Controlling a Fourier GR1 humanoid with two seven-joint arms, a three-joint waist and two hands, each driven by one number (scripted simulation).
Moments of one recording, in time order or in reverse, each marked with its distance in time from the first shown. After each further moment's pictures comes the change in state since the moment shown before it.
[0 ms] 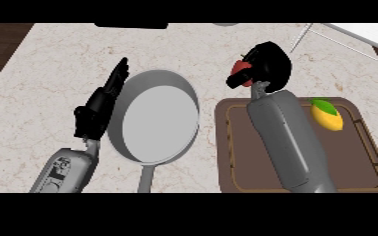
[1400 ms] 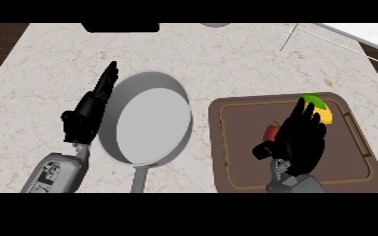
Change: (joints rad) left arm 0.036 0.060 -0.006 0.000 0.056 0.030 -0.032; right arm 0.583 -0.003 0.228 -0.504 0.292 0.184 0.210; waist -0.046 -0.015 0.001
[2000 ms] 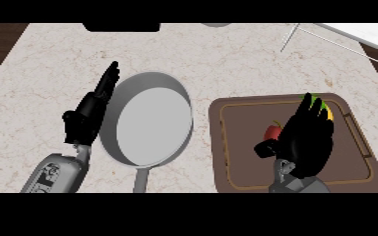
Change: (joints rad) left arm 0.001 0.016 -0.030 -0.025 0.012 0.031 0.029; right arm -0.015 0.000 0.009 -0.081 0.035 0.044 0.019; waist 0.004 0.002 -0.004
